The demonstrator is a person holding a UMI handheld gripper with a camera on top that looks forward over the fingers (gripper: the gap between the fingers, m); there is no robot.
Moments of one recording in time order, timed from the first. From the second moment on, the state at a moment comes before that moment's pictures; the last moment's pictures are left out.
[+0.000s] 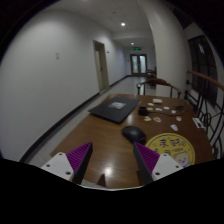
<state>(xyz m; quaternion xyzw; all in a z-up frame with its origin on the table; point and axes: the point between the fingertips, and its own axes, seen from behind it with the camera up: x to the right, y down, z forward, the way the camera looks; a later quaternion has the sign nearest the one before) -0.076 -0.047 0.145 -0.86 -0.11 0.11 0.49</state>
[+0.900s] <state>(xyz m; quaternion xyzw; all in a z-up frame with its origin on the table) -0.188 0.200 0.073 -0.90 -0.07 0.05 0.43</state>
